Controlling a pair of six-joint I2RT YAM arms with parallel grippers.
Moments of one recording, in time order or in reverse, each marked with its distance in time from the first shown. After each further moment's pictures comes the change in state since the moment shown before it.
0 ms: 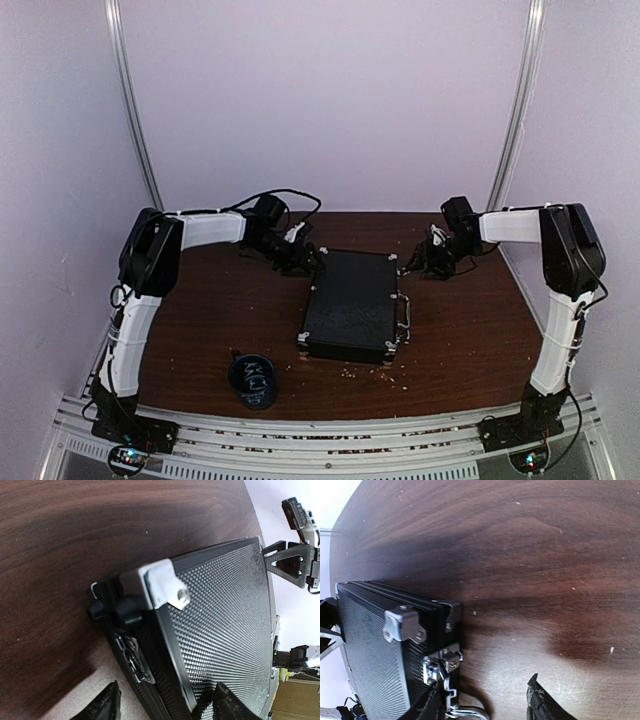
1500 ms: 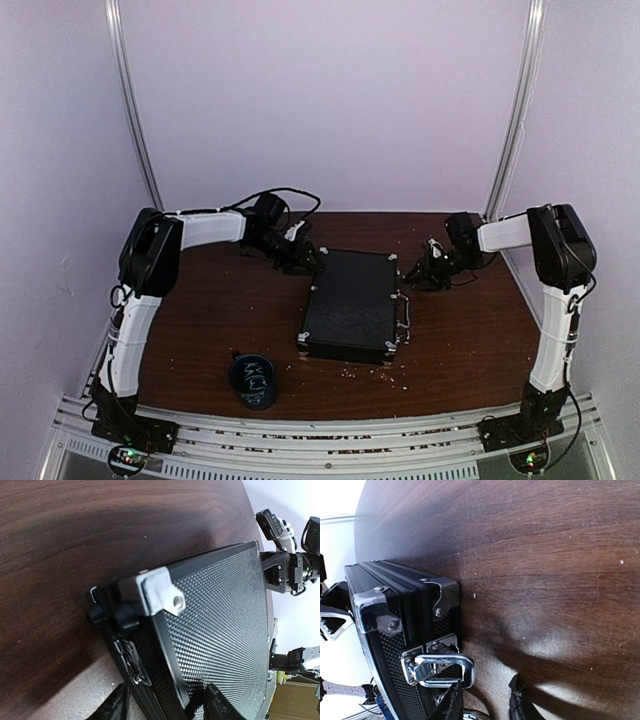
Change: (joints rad) left arm 0.000 0.000 0.009 0.003 0.000 -0.023; right arm -0.054 0.095 -0.053 0.084 -0.253 0.008
